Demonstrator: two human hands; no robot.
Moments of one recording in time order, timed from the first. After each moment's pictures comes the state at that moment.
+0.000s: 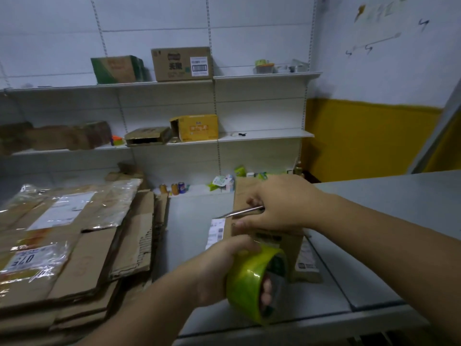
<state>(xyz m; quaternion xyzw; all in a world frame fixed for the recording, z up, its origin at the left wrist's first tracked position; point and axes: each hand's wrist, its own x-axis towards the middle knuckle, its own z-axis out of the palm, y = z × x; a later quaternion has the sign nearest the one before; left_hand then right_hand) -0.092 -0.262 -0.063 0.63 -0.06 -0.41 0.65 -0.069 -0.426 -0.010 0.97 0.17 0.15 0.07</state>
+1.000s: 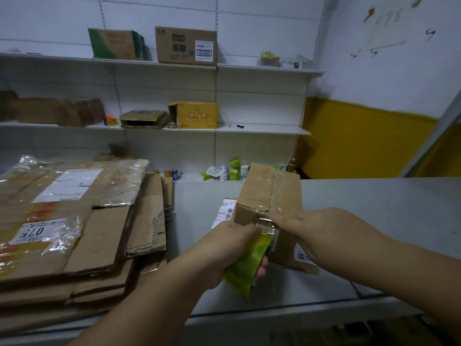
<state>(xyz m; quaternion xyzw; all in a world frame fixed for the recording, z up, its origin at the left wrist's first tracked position) -0.089 -0.242 -0.063 0.69 -0.08 -0.32 0.65 -0.139 -0.409 -0.034 0.98 0.13 0.06 0.15</state>
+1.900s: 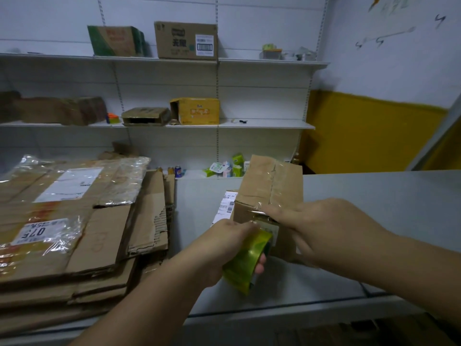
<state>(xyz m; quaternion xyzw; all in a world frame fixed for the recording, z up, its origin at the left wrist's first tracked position) -0.082 -0.238 -0.066 0.70 -0.07 -0.32 0.64 -0.133 -0.403 -0.035 0.95 0.19 0.19 0.15</state>
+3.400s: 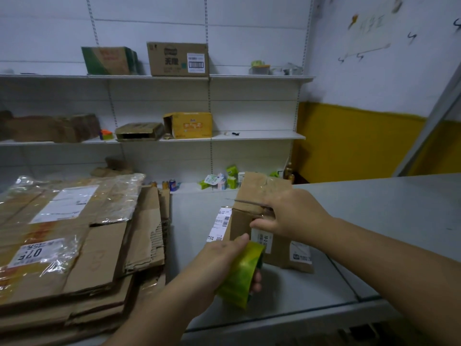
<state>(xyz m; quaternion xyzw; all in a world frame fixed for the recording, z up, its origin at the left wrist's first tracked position) -0.089 -0.228 -0.079 0.65 -0.09 -0.33 0.68 -0.070 -0.412 -0.048 0.96 0.12 0.25 0.02</state>
